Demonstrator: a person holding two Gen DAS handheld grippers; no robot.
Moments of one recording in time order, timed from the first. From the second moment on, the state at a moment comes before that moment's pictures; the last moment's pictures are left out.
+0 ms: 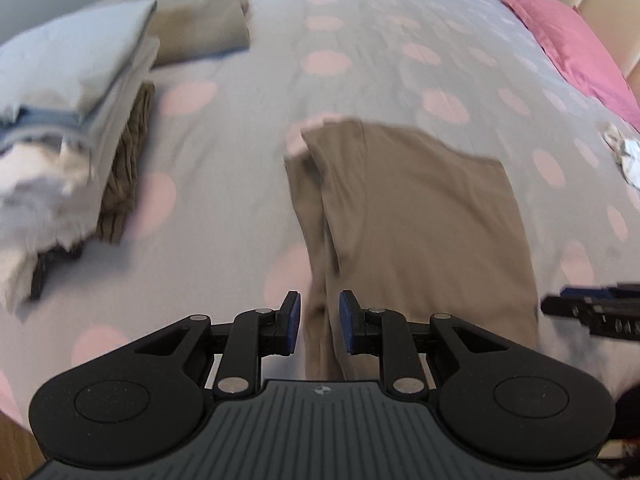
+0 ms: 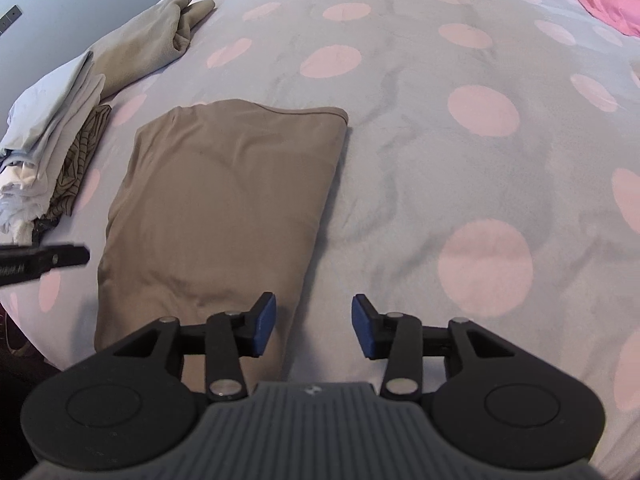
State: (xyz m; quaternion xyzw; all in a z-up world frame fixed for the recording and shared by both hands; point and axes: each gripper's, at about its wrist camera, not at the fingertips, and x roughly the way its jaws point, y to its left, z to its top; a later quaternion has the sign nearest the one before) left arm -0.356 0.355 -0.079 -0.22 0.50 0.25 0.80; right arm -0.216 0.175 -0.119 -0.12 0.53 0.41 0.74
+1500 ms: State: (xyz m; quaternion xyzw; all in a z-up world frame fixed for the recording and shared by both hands) left arm -0.385 0.349 -0.119 -0.28 0.57 0.29 0.72; right arm -0.237 0.149 -0.154 -0.06 0.65 0.41 0.64
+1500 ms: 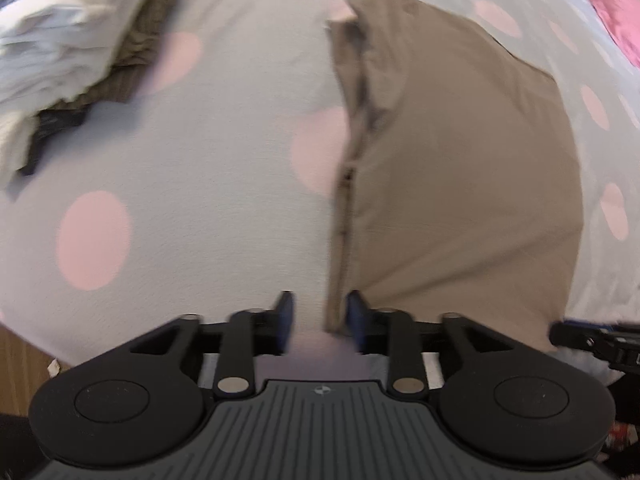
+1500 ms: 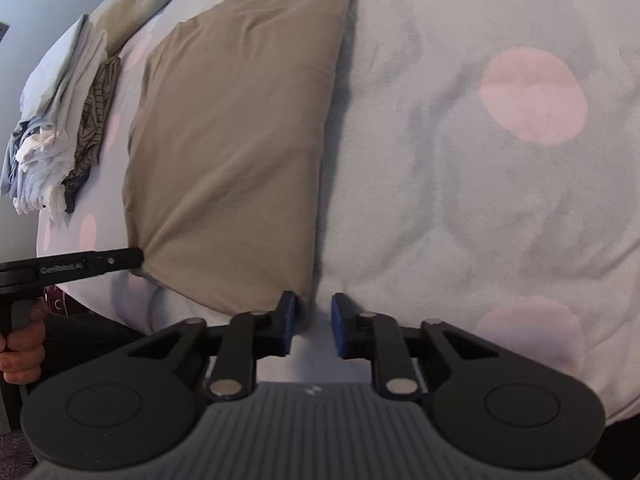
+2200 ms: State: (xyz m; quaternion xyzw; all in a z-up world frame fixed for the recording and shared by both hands) left arm -0.370 0.326 -0.121 -0.27 0.57 0.22 0.74; right arm -0.246 0.144 -0.146 -0.01 0.66 0.42 0.62
